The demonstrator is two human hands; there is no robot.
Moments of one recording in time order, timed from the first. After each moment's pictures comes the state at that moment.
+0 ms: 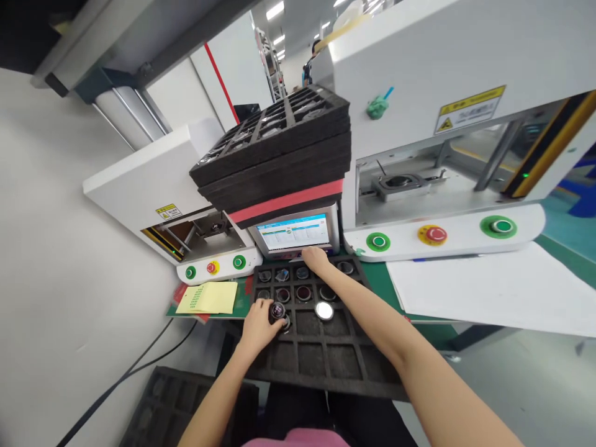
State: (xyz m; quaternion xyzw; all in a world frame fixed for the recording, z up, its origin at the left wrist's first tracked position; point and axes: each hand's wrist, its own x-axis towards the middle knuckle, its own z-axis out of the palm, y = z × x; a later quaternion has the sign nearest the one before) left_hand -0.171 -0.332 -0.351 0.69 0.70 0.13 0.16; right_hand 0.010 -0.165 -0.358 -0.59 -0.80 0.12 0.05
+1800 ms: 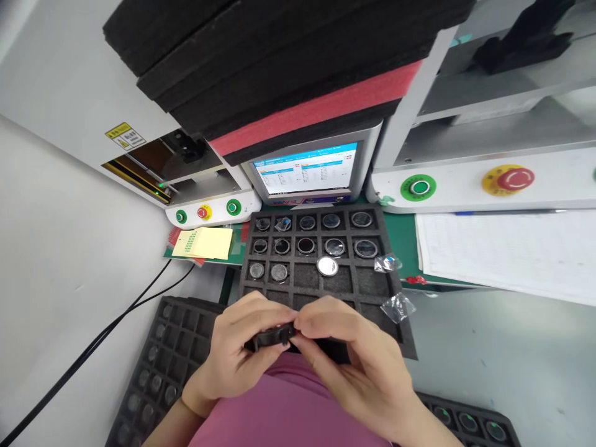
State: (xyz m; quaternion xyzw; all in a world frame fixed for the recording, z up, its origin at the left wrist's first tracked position) left_hand -0.118 -0.396 -0.242 0.79 0.39 0.38 0.28; right_hand 0.058 -0.384 -0.276 -0.27 -0.64 0.41 0.59
